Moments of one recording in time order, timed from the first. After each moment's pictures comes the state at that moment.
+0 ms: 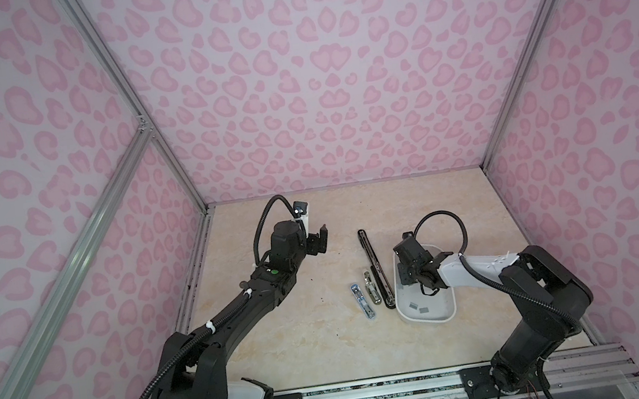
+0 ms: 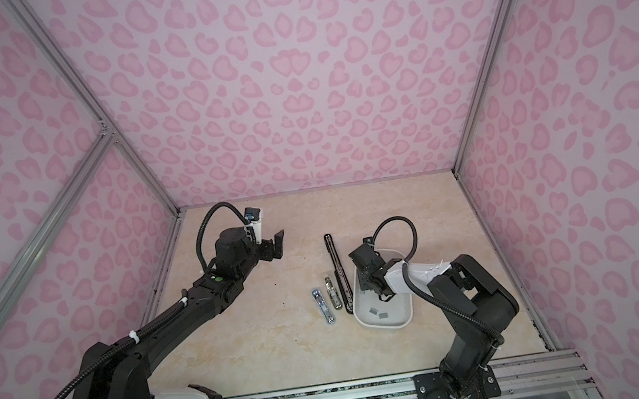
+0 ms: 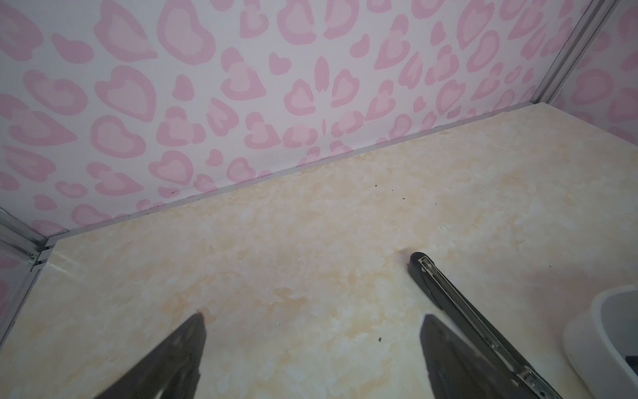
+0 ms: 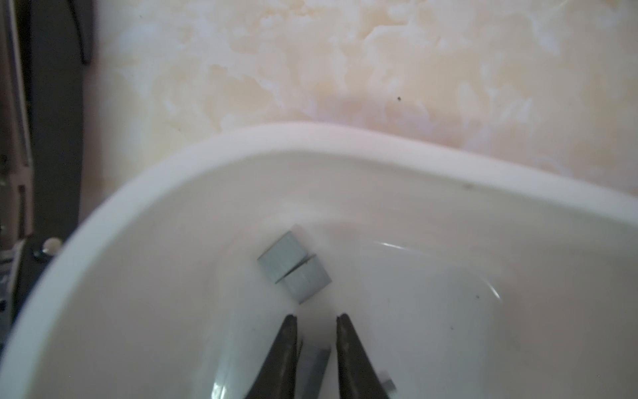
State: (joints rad) left arm -0.46 1.40 0.89 0.15 -0.16 0.01; right arm 0.56 1.66 0.79 -0.21 0.33 0.46
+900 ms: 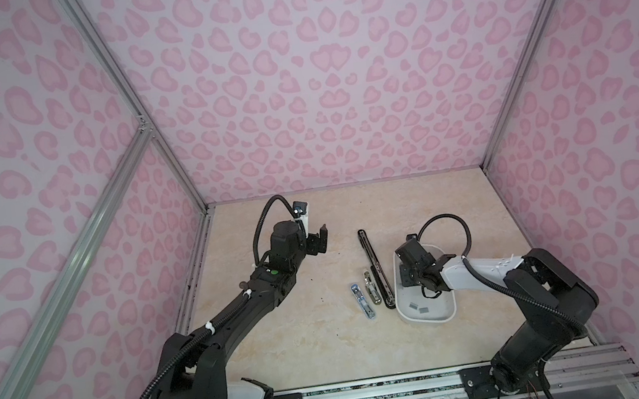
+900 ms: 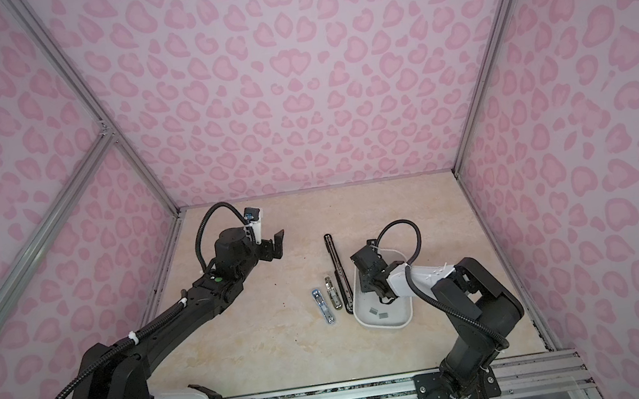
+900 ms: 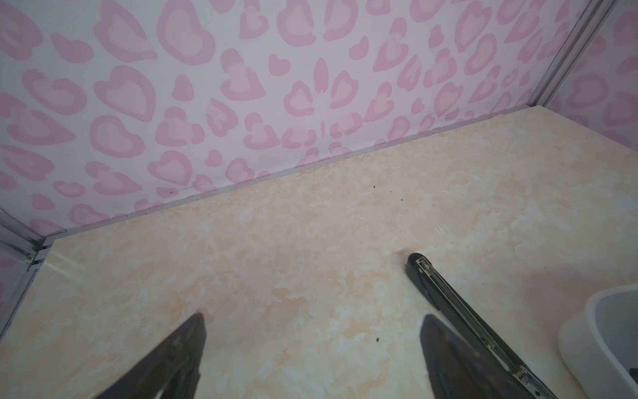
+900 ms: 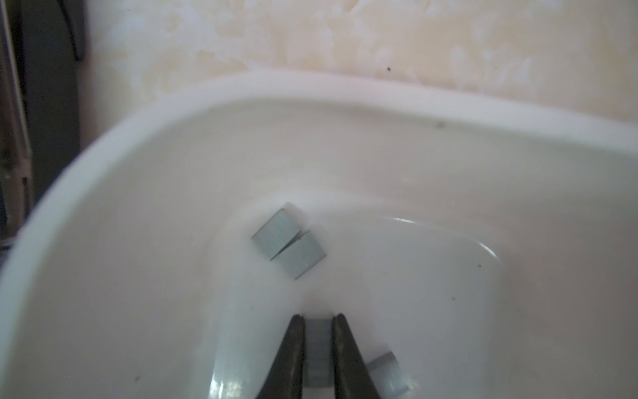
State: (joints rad) left arm -0.46 1.39 0.89 0.15 -0.16 0.01; right arm 0.57 1.63 0.76 -0.21 0.31 0.53
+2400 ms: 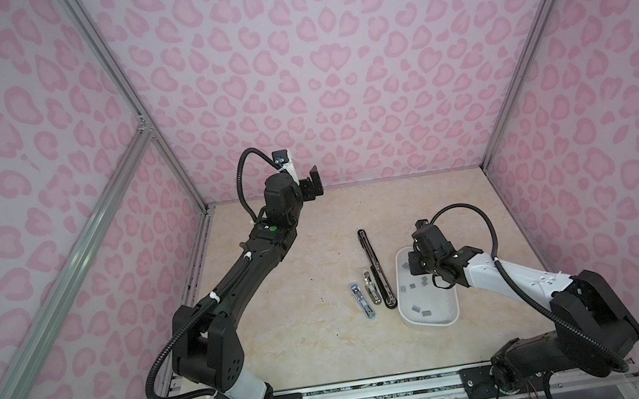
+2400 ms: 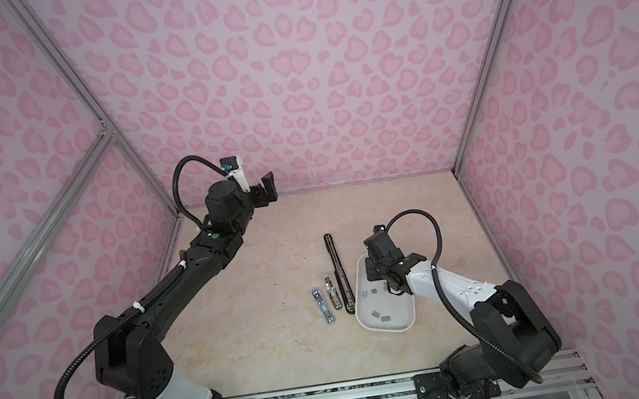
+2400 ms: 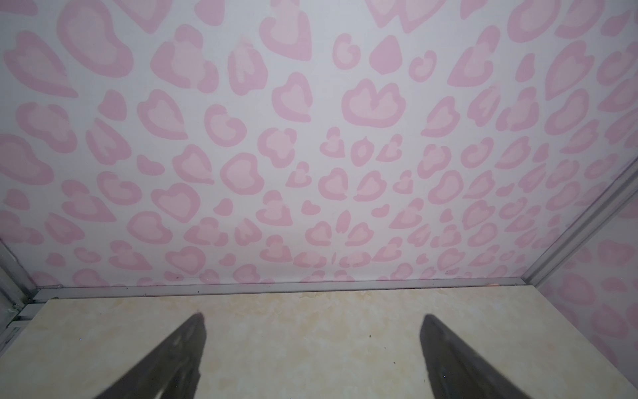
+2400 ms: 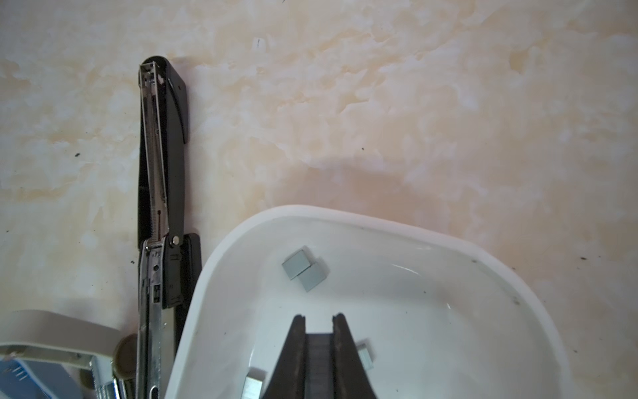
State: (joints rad) left arm -0.42 1.60 1.36 0.11 -0.25 -0.20; right arm 0.48 1.41 0.79 -0.32 0.21 0.44
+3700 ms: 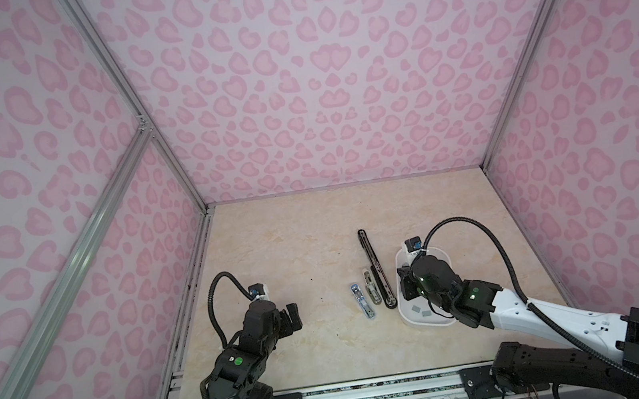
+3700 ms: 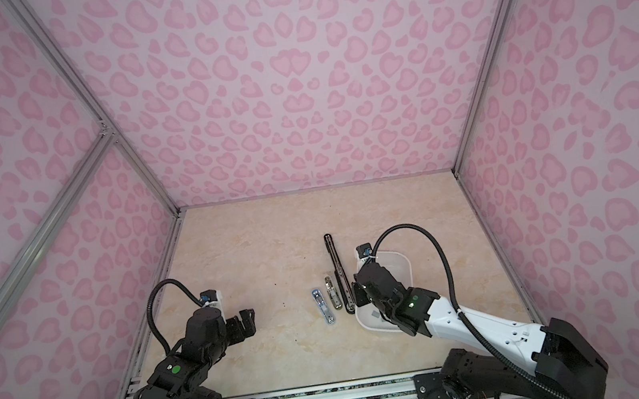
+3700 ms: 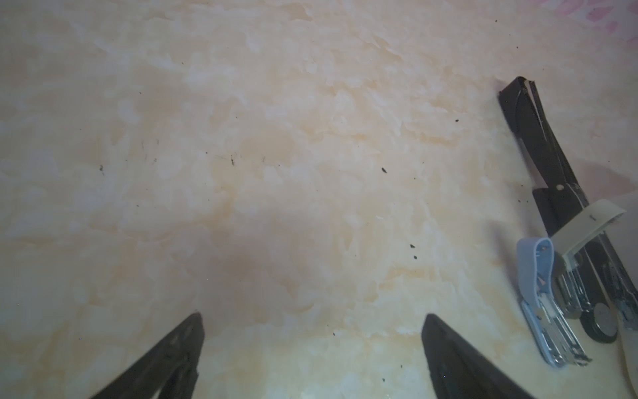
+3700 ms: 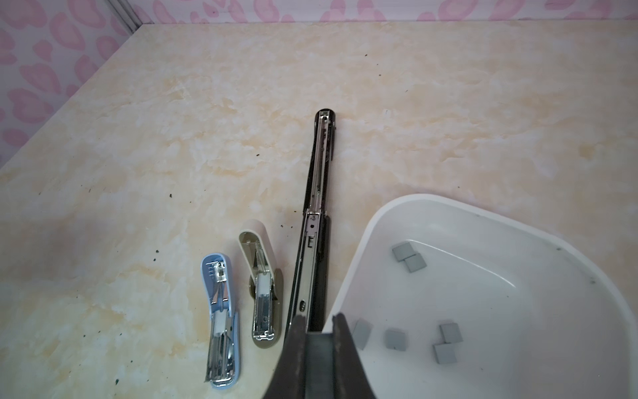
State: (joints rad) left arm -0.41 0.56 0.33 -0.50 -0.16 -0.51; right arm 0.84 1.11 0.61 -0.15 0.34 0.45
